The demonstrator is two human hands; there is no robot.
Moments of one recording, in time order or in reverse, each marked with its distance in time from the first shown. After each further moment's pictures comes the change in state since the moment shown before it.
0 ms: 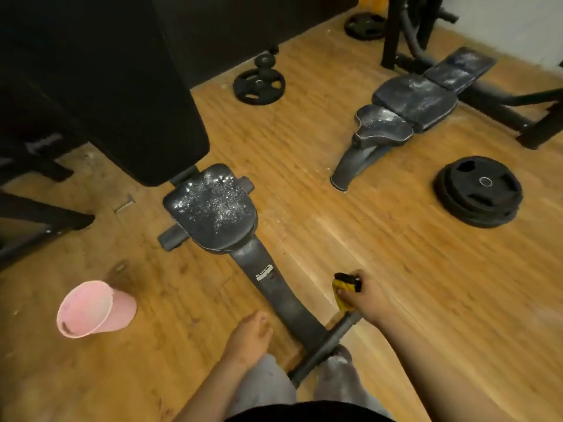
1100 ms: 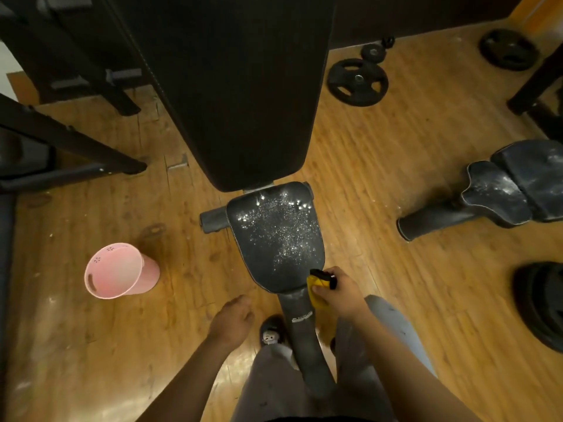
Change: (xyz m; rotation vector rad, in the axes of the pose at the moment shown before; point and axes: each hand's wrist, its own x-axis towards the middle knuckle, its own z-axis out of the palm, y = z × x) left_hand 0.133 -0.105 -0.167 -0.225 0.175 -0.258; right_hand 0.177 -0.242 0.128 -0.191 -0.297 -0.194
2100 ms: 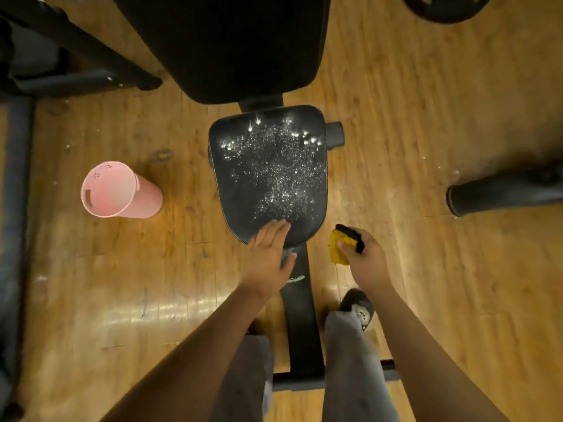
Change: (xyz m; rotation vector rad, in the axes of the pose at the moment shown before) left_hand 0.086 0.080 0.131 0.140 0.348 0.167; right_hand 0.123 0.146 -0.011 0.130 0.052 -0.143
